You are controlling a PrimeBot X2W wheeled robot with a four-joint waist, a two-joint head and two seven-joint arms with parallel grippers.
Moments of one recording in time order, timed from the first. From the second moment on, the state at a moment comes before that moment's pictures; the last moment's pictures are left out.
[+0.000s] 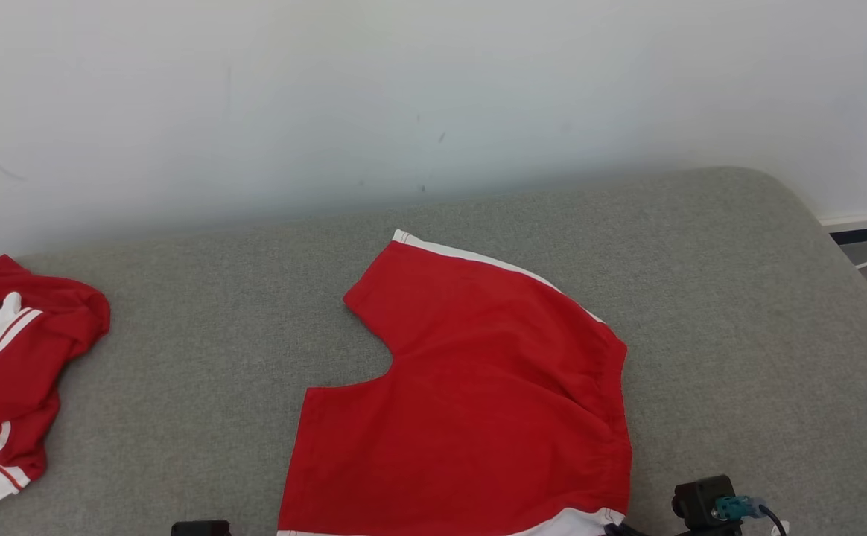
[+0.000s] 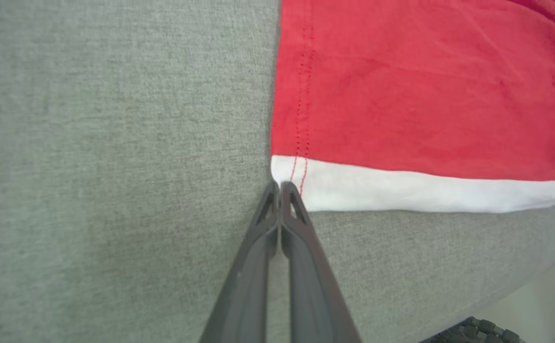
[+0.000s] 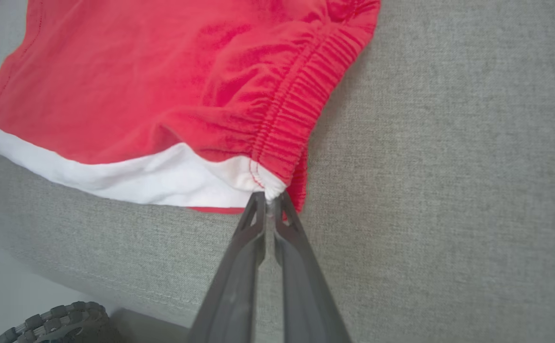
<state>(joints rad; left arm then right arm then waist) -0.05 0.12 -0.34 0.50 -0.38 -0.06 0.17 -0.12 -0.35 0.65 0.41 0.78 -0.02 0.09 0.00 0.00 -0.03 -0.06</state>
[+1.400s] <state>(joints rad) -0.55 0.28 -0.31 0.33 -0.36 -0.11 0.32 -0.35 -0.36 0.45 0.26 1.18 0.09 0.28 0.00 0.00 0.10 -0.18</state>
